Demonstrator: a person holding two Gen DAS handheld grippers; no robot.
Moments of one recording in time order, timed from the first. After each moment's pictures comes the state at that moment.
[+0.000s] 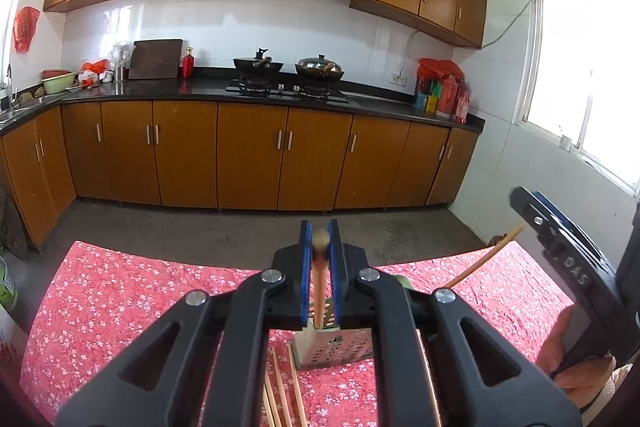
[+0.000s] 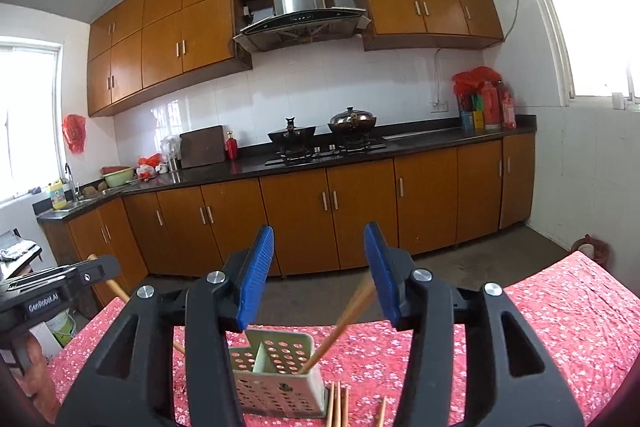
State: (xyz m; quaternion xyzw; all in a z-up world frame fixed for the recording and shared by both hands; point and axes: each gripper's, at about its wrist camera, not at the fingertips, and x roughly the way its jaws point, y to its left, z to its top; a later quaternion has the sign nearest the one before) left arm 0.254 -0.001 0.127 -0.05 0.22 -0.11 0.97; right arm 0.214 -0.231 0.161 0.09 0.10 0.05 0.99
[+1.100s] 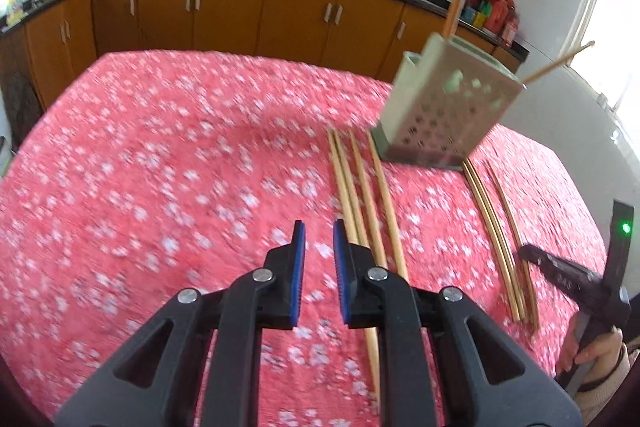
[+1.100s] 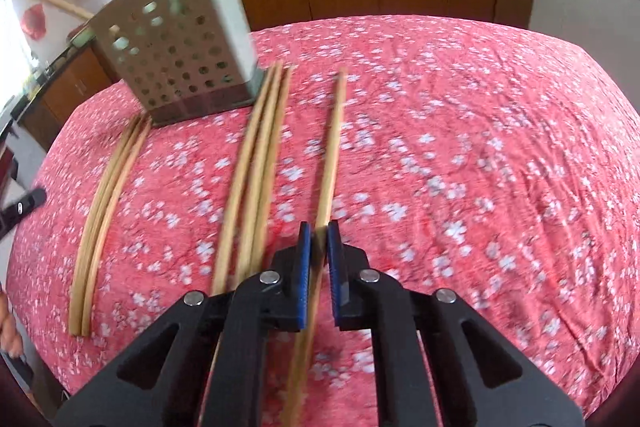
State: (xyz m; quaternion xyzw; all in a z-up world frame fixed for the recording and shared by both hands) left arm 0.181 0.062 -0.064 -0.09 0.41 -0.07 0.91; right arm 0.194 -0.245 -0.063 0.08 0.46 0.04 0.88
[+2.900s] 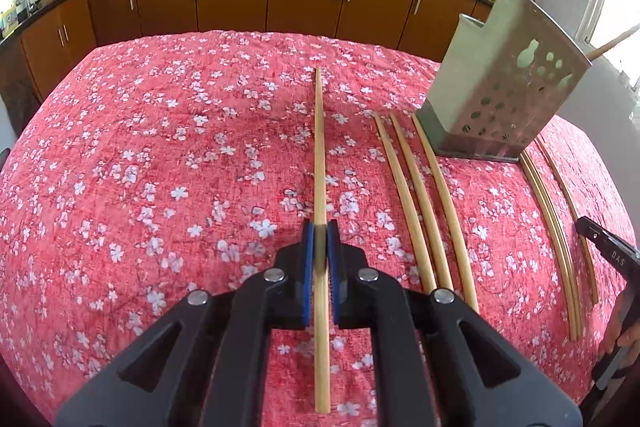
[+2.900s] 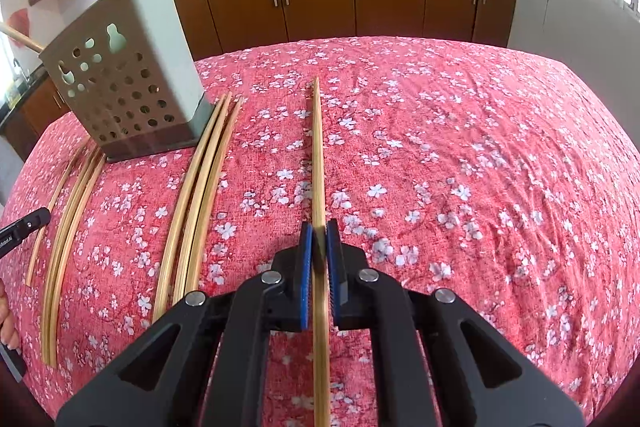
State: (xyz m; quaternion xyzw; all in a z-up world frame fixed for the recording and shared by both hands) left arm 0.242 0.063 -0.108 -0.05 0.43 -0.04 0.90; right arm 0.216 -0.271 -0.064 0.06 0.43 0.01 0.90
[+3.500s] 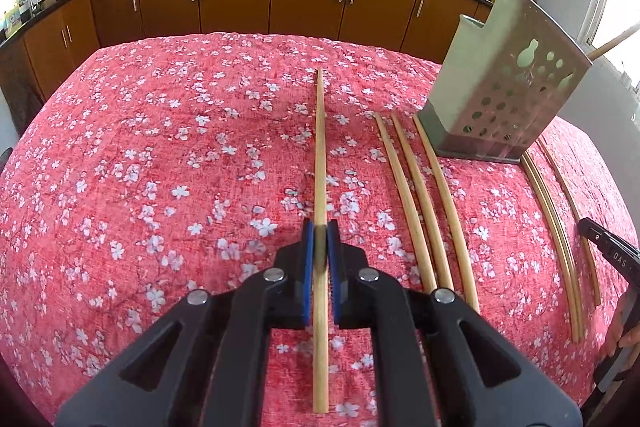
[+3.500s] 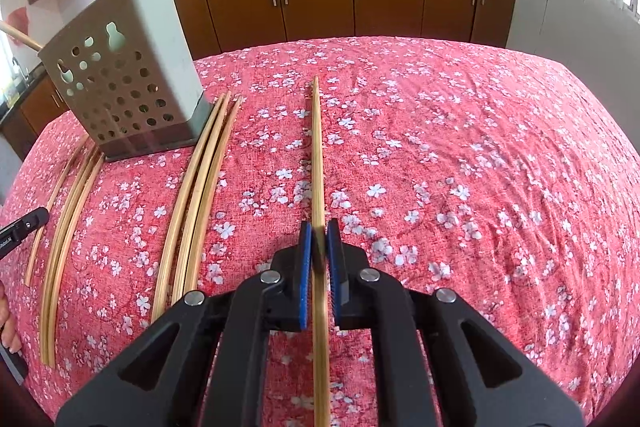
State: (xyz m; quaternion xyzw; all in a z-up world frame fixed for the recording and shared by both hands) left arm 0.238 0.067 -0.108 -0.05 0.43 -0.04 0.90; right arm 0.215 -0.270 -0.065 0.06 0.43 0.01 0.90
